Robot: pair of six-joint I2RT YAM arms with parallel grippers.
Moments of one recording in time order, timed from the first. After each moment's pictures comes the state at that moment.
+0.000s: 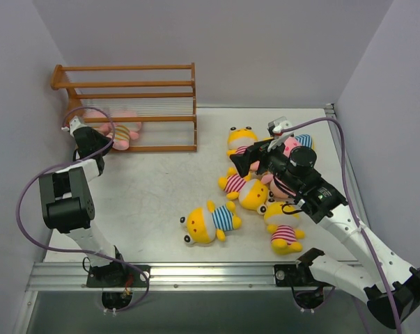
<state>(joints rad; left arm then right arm) 0.23 1.77 0.98 0.39 0.02 -0.64 0.58 0.94 0.89 -0.07 -0.08 0.18</state>
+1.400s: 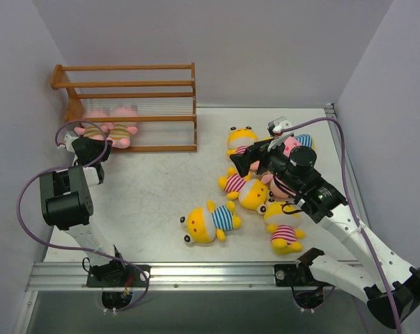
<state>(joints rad) 0.27 1.82 0.86 0.61 0.07 -1.01 0.58 0.94 0.89 -0.07 -0.08 0.18</state>
